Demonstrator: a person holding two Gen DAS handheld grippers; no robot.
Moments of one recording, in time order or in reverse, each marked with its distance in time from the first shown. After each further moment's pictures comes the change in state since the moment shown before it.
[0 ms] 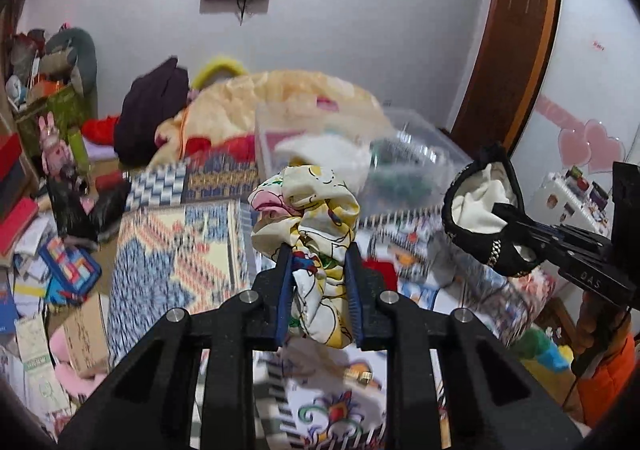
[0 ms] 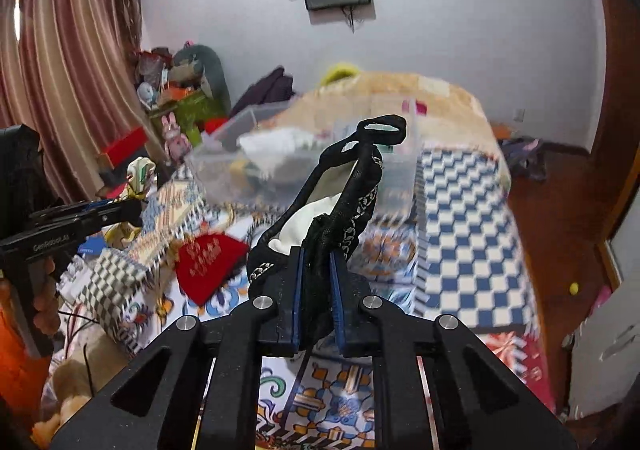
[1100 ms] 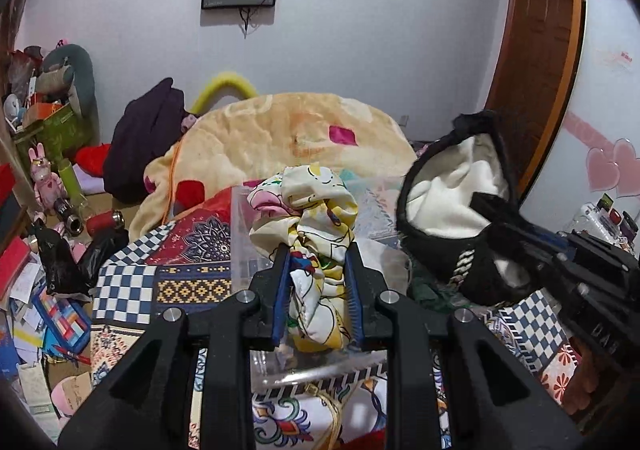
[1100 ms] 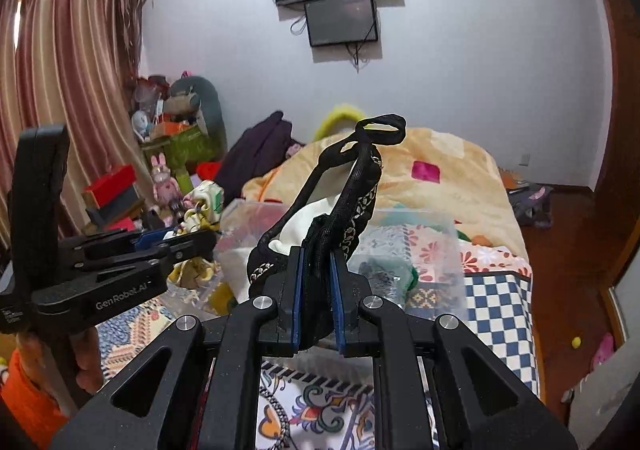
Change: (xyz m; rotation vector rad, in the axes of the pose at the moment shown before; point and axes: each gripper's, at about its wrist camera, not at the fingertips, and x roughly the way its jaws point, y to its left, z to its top) left arm 0.111 -0.001 0.095 -0.004 -0.007 0.062; right arm 0.093 0.027 0.087 -0.045 -0.068 -0.017
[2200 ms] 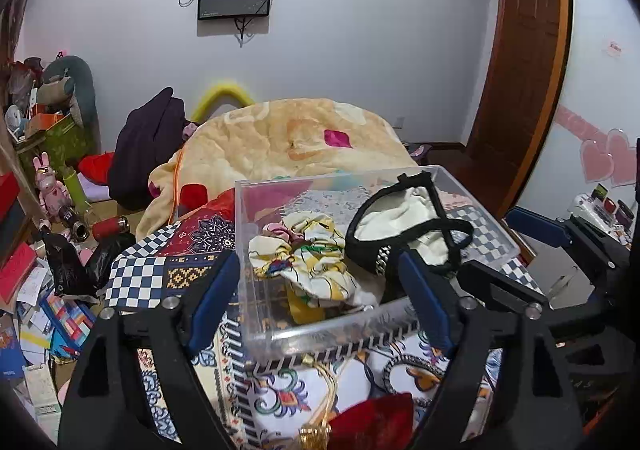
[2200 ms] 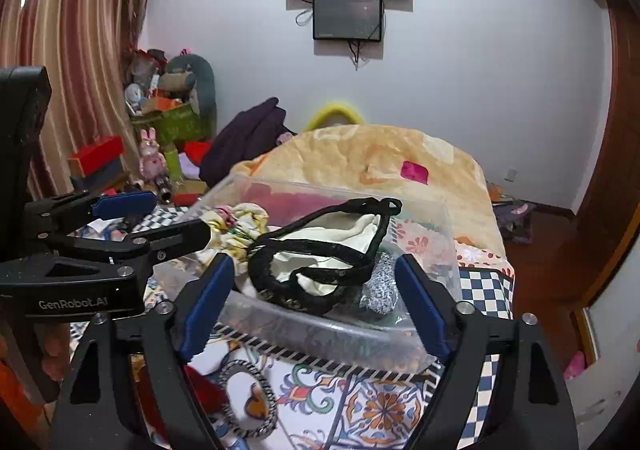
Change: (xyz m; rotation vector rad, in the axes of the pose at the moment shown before) left arm -0.040 -0.006 -0.015 0.031 -0.037 -0.007; right arm -0.019 0.012 -0.011 -0.083 -0.006 -0.060
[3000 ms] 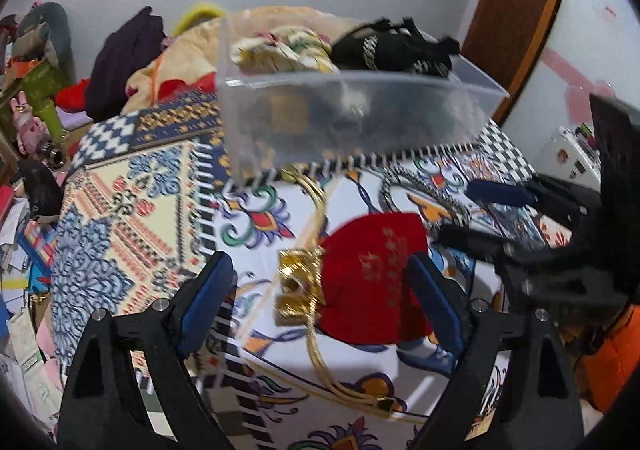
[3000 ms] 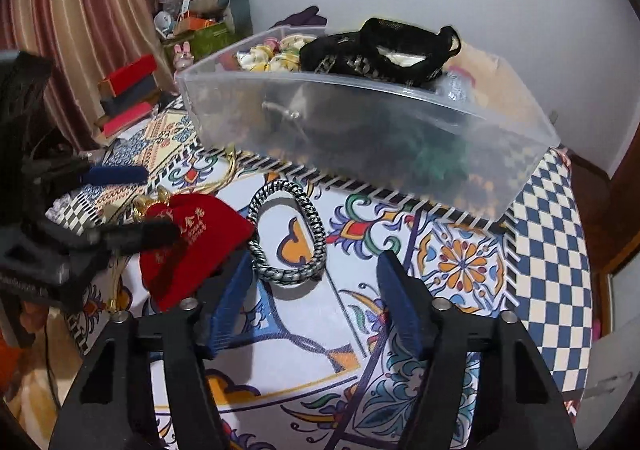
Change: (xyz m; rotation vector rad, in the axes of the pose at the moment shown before) left arm 0.007 0.000 -0.110 0.008 0.280 -0.088; right arm 0.036 0.012 -0.082 -0.039 0.300 0.137
